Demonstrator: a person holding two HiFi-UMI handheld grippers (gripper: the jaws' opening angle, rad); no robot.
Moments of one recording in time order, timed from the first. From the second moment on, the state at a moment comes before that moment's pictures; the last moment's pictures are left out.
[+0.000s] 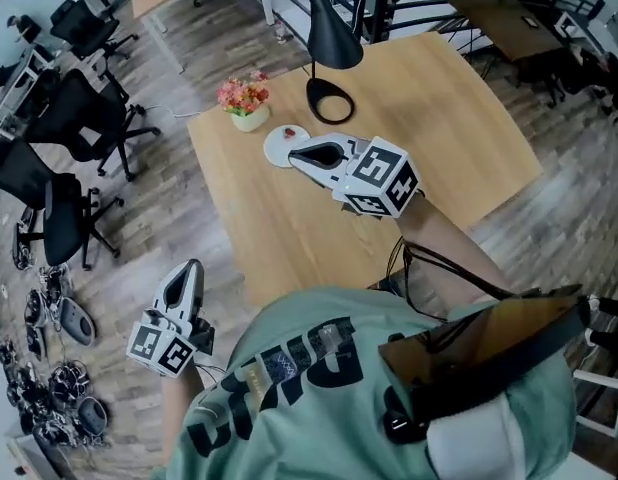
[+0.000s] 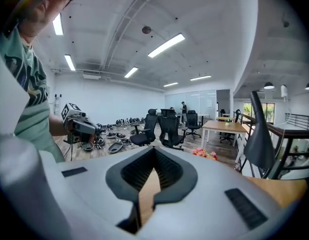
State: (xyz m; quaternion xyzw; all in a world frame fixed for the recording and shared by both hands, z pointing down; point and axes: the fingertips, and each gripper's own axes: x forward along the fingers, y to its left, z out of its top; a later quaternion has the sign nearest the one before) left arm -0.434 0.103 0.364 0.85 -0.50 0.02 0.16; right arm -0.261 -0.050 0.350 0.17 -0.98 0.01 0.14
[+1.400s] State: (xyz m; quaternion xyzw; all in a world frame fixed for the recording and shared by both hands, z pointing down) left arm -0.276 0.123 0.360 0.87 -0.45 -0.05 0.17; right arm -0.074 0.013 0.343 0.19 -0.97 0.07 0.10
